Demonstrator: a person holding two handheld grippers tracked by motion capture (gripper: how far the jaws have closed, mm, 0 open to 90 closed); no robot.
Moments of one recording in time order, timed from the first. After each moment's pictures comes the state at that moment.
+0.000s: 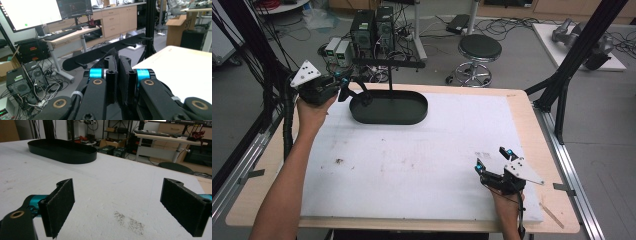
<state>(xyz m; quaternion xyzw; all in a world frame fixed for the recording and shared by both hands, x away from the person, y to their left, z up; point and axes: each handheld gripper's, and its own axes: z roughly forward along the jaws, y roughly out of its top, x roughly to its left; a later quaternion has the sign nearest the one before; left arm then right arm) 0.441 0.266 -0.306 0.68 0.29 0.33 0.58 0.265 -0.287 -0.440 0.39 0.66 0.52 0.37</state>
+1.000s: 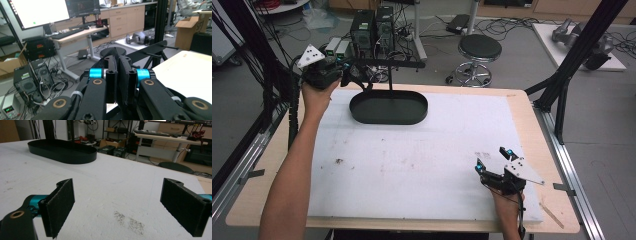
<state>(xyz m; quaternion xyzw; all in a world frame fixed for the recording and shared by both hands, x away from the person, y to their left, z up) 0.489 0.264 -0.294 0.68 0.31 0.34 0.57 0.265 -0.288 -0.440 0.39 0.66 0.52 0.37</state>
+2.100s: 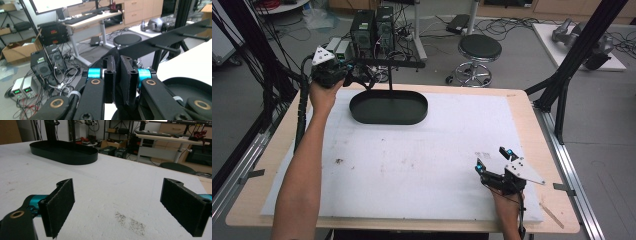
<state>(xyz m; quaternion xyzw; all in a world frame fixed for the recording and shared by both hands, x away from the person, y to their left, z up) 0.521 0.261 -0.318 0.69 0.36 0.36 0.52 0.265 -0.288 -0.440 0.39 0.66 0.53 0.36</state>
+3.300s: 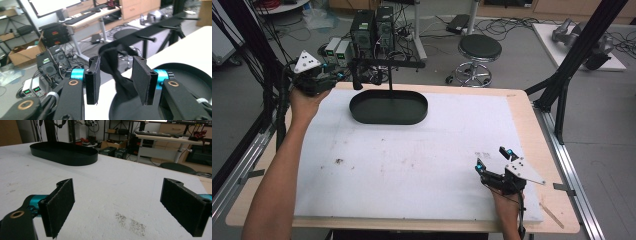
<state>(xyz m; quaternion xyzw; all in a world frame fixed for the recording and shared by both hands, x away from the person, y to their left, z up) 0.464 0.282 -0.296 0.72 0.33 0.37 0.49 0.266 -0.289 -0.440 0.39 0.66 0.53 0.36</state>
